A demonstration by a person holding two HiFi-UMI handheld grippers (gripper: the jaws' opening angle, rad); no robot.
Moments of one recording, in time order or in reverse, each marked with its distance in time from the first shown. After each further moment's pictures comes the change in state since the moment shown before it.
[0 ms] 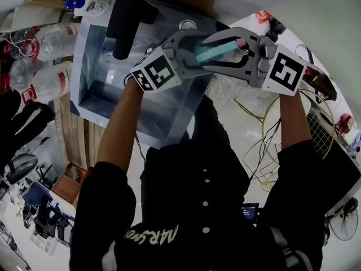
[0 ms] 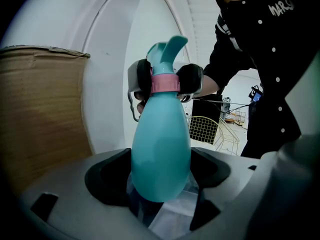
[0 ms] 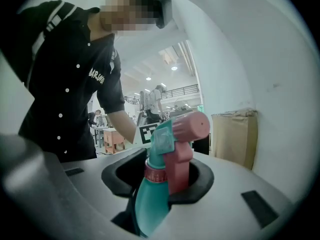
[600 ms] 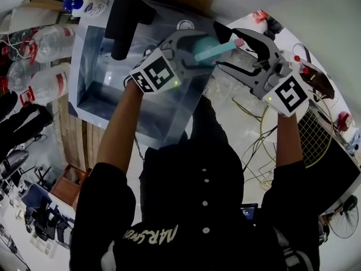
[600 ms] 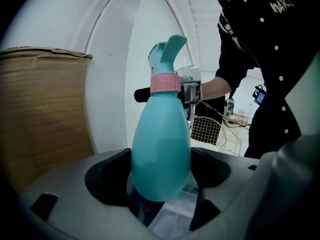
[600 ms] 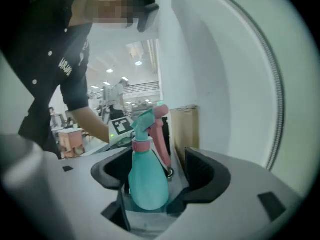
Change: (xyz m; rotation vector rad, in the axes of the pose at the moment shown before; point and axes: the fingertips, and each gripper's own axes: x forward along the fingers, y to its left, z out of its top) left arm 0.001 0.001 0.000 -0.009 -0.008 0.031; right arm -0.053 -0.021 -0.016 0.112 0.031 -0.492
